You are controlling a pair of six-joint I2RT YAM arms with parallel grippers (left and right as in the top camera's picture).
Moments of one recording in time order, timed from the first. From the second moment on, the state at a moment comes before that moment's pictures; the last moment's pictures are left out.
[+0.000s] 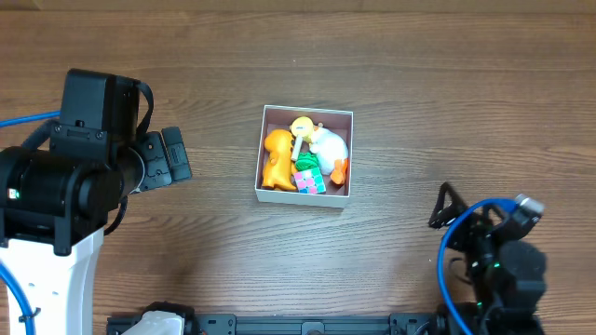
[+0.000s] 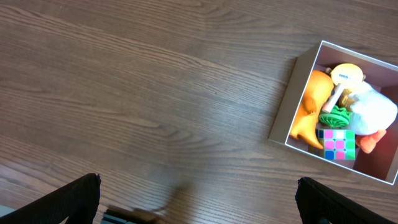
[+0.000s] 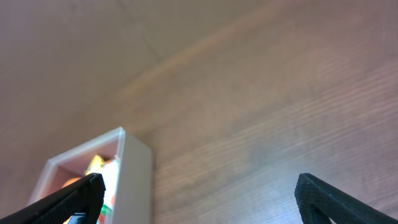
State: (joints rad) left arm -0.16 1.30 1.87 -1.69 -0.20 -0.41; right arm 0.03 0.22 0.44 -0.63 0.03 0.51
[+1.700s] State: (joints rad) left arm -0.11 1.01 1.47 -1.08 -0.24 -0.41; right arm 0.03 0.02 0.17 -0.58 0.03 0.51
